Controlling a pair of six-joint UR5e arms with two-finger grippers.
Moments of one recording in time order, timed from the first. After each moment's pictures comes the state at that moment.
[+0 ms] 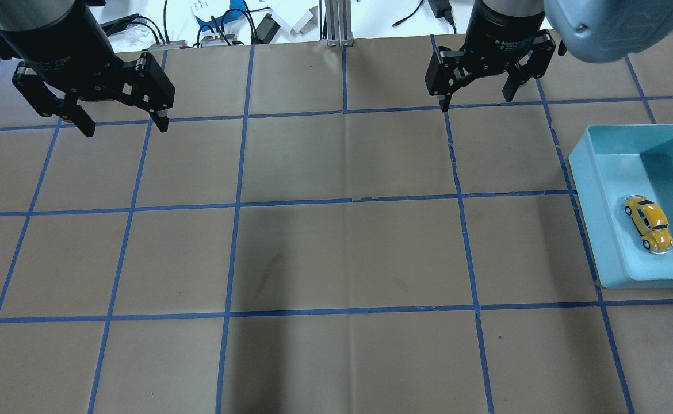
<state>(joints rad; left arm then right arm) -1.55 -1.57 -1.41 -1.78 1.61 -0.04 1.66 -1.43 1.42 -1.57 -1.59 -0.03</state>
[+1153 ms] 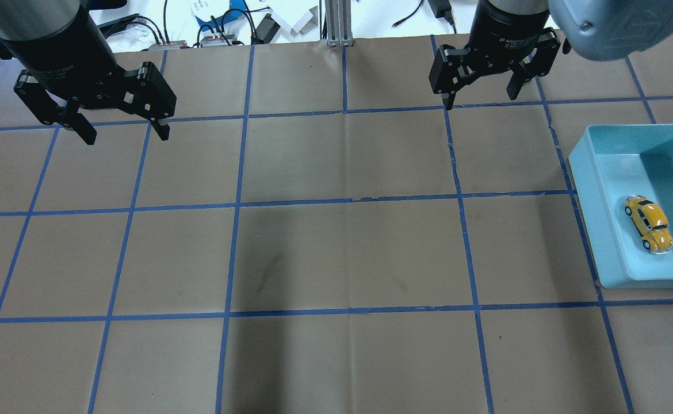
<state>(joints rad) -1.56 -1.56 -1.43 -1.78 1.61 -0.03 1.66 -1.44 1.41 -1.57 -1.60 -0.03</state>
